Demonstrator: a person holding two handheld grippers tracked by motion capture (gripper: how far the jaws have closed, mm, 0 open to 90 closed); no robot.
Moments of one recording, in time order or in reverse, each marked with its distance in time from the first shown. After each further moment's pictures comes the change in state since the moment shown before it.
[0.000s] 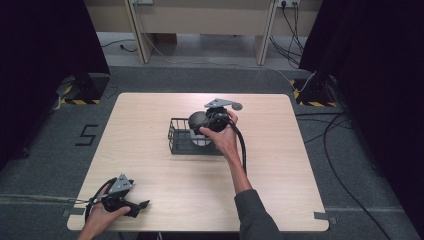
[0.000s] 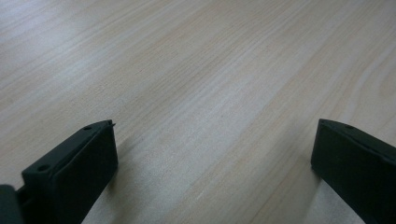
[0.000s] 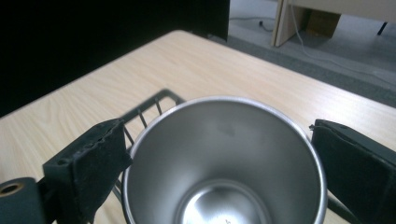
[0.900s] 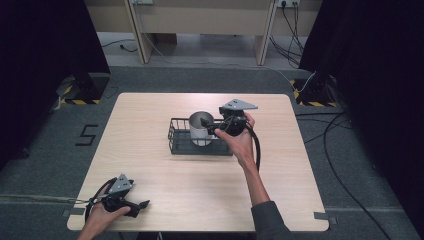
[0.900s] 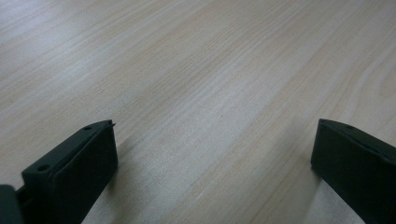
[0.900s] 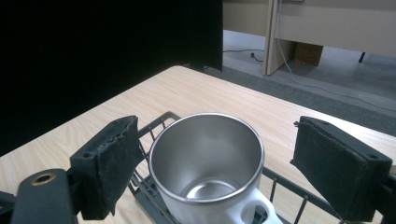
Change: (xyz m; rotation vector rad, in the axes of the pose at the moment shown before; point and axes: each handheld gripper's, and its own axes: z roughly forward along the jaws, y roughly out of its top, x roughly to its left) left arm 0.000 0.000 0.000 0.001 0.001 0.001; right arm -0.003 -0.003 -0.063 -0.139 -0.009 0.023
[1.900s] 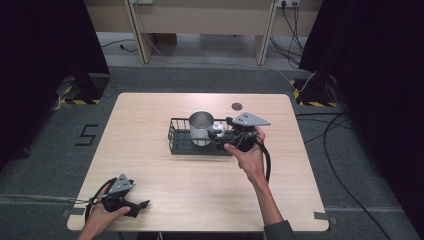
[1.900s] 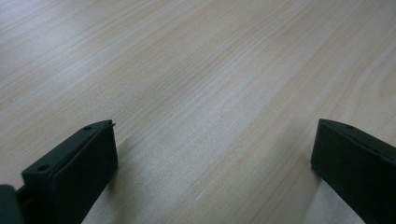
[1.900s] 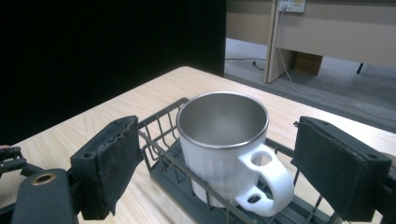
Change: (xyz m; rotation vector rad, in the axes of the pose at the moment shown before) left arm 0.000 0.000 0.000 -0.002 0.000 0.000; right arm 0.015 -0.022 -0.045 -0.038 0.008 -0.030
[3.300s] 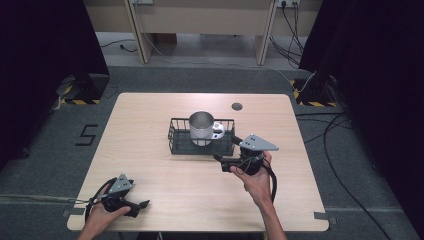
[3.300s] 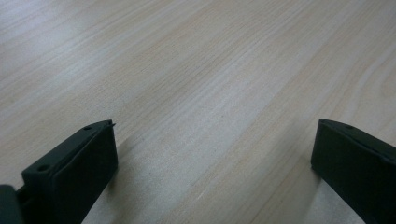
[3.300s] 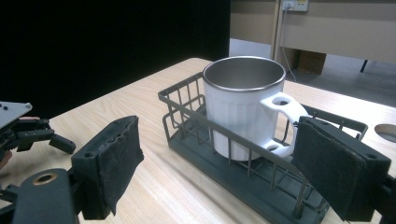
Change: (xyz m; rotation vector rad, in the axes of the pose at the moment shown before) left arm 0.000 0.000 0.000 0.002 0.001 -0.001; right arm 0.022 -0.043 -0.035 -0.021 0.011 0.007
